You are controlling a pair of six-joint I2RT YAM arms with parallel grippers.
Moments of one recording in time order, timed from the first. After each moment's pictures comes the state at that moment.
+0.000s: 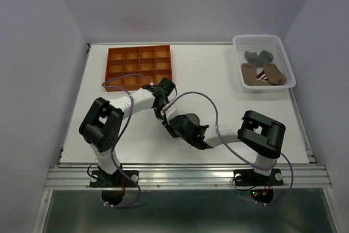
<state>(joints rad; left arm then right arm) -0.64 1.74 1.12 -0.63 -0.04 -0.88 1.13 1.79 0.81 0.45 0.40 0.09</state>
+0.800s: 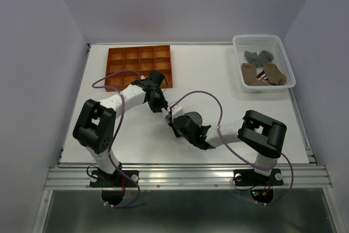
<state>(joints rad) -0.54 1.70 1.12 -0.59 0.01 -0.87 1.12 1.80 0.78 0.45 0.46 0.24</state>
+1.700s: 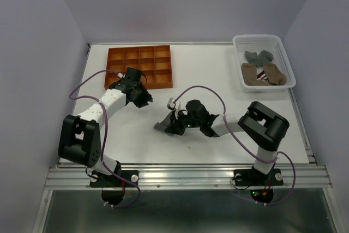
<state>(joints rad) -0.33 1.49 1.01 -0.52 0.02 -0.88 0.90 1.81 0.76 0.61 -0.47 0.09</state>
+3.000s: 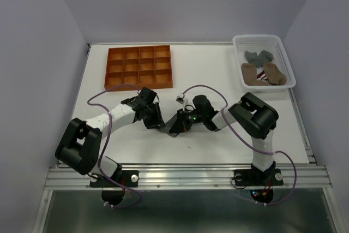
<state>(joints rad) -0.54 1.43 0.78 -0.45 0.15 -0.79 0.71 1.99 0.77 0.72 -0.80 0.56</state>
